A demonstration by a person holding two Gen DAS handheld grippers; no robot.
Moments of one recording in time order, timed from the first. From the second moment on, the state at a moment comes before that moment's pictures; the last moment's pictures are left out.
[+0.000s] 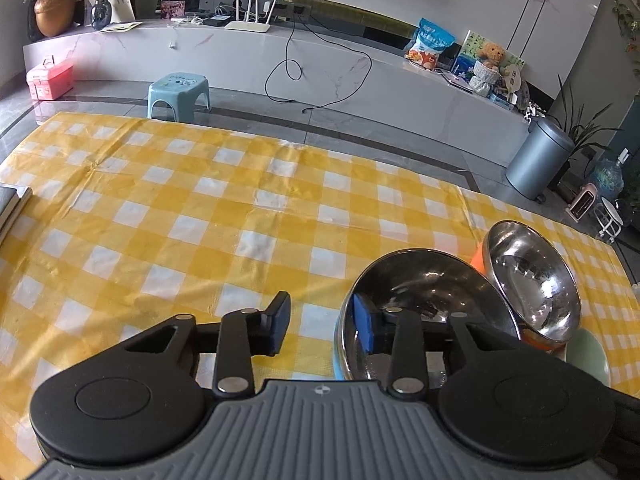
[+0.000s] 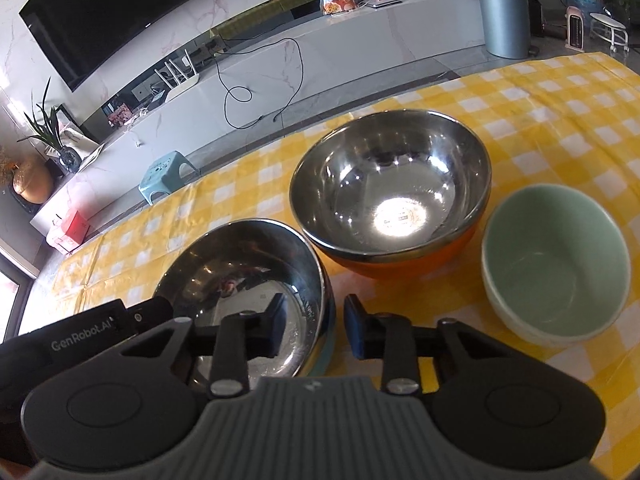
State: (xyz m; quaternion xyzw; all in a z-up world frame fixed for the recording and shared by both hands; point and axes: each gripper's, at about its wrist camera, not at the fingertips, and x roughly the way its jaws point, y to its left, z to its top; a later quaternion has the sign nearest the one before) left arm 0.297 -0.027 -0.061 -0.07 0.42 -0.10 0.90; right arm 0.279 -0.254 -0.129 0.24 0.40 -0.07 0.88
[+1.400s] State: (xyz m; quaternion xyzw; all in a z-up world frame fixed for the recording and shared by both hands) left arm 0.105 -0.017 -0.012 -0.14 0.43 -0.14 0.88; right arm 0.077 -0.285 -0.084 0.30 0.38 -0.07 0.87
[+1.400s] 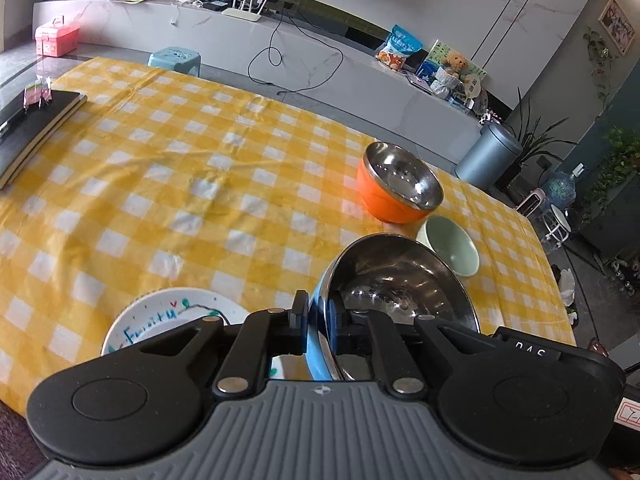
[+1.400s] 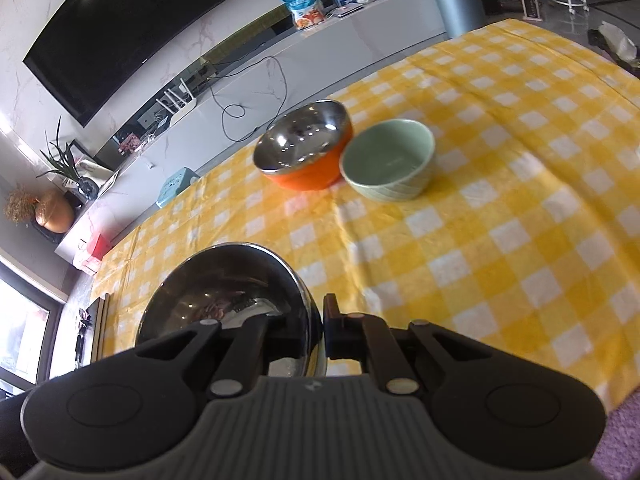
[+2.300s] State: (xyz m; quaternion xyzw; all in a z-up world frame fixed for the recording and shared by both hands) left arm 0.073 -0.020 -0.060 -0.15 0.48 -0.15 0.85; right arm 0.040 -0.292 -0.121 0.29 0.40 -0.12 0.86
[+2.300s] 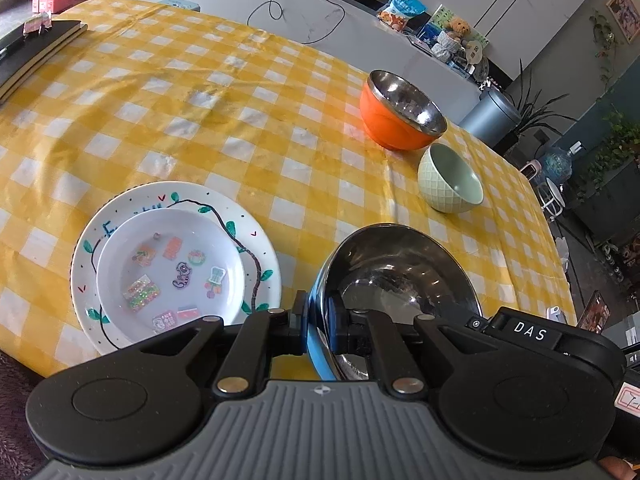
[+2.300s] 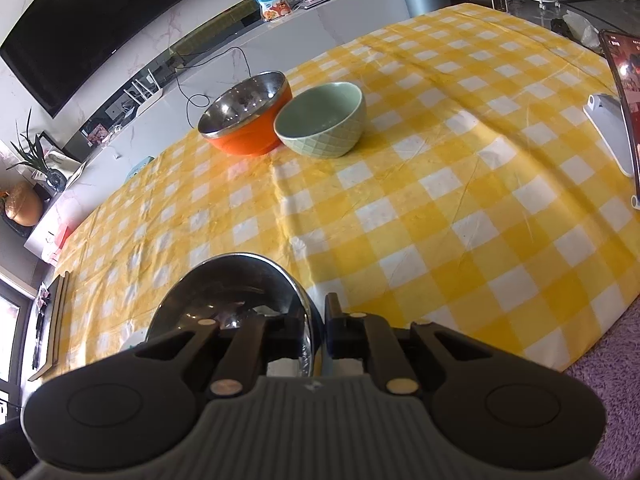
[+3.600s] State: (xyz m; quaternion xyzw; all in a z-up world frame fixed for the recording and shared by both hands) left arm 0.081 -0.007 -0.047 -0.18 0.43 -0.18 0.87; right arm 0.043 -0.275 -0.109 0.22 0.36 -0.13 0.90
